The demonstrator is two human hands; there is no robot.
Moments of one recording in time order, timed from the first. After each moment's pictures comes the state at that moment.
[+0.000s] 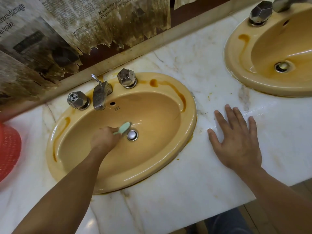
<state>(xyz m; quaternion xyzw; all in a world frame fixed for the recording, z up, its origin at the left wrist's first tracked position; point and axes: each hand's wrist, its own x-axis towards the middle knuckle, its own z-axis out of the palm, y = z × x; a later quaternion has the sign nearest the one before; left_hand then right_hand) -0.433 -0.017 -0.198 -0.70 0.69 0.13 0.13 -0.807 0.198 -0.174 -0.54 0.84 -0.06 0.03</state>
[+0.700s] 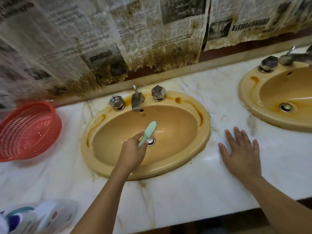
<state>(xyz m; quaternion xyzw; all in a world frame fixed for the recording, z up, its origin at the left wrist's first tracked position) -0.458 0.101 -0.090 -0.66 0.66 0.31 -0.16 -0.802 0.200 -0.157 -0.53 0.84 -0.03 0.10</state>
